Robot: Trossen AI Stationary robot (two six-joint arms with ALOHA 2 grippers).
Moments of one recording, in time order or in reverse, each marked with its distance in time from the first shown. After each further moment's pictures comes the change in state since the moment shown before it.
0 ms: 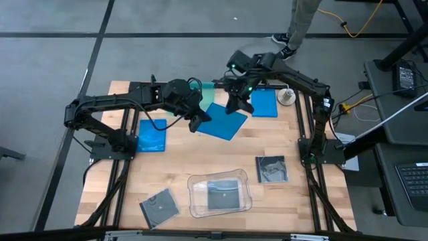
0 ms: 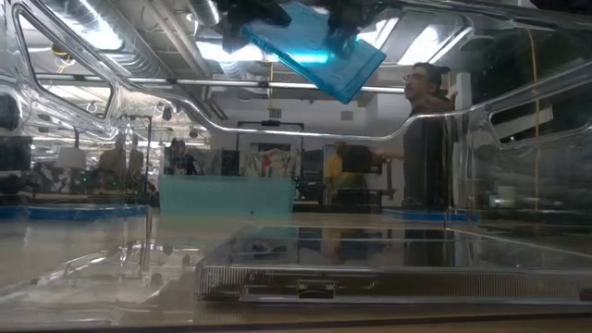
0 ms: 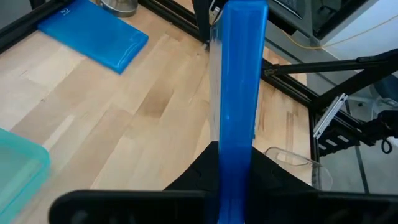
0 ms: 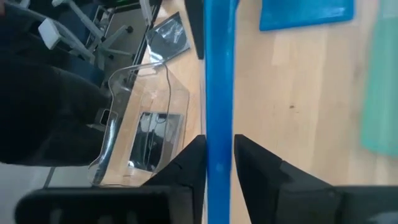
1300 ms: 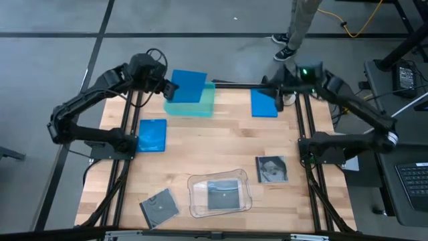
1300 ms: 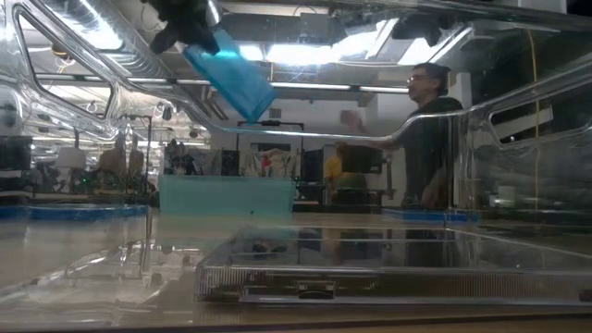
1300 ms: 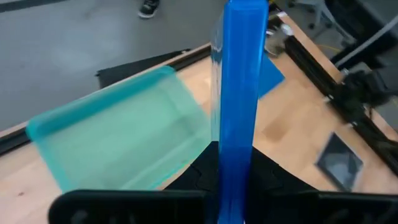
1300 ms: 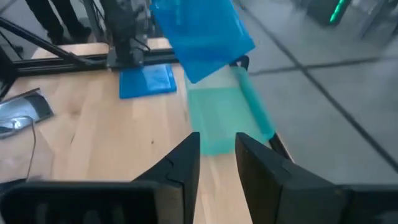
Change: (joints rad) left arm 0.419 -0.251 -0.006 -0.340 -0.124 -0.010; right arm -0.175 -0.899 -0.997 0.810 0.375 0.190
